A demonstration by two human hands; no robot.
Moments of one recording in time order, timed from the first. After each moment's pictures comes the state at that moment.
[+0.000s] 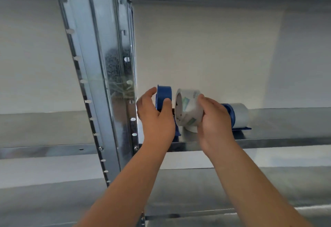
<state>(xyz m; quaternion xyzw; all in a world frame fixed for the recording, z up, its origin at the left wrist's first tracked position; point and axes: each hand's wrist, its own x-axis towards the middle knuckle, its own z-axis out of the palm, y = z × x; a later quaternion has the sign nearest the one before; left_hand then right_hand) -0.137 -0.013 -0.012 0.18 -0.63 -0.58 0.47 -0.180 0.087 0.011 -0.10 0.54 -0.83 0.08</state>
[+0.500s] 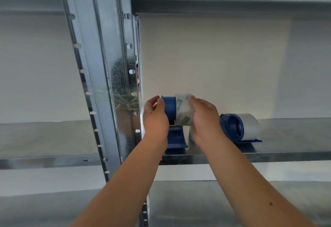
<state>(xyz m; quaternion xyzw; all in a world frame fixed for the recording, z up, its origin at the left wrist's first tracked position) -0.164 -0.044 0.008 0.24 -0.53 -0.71 0.39 -0.216 0.040 0.019 -0.12 0.59 -0.80 0.08</state>
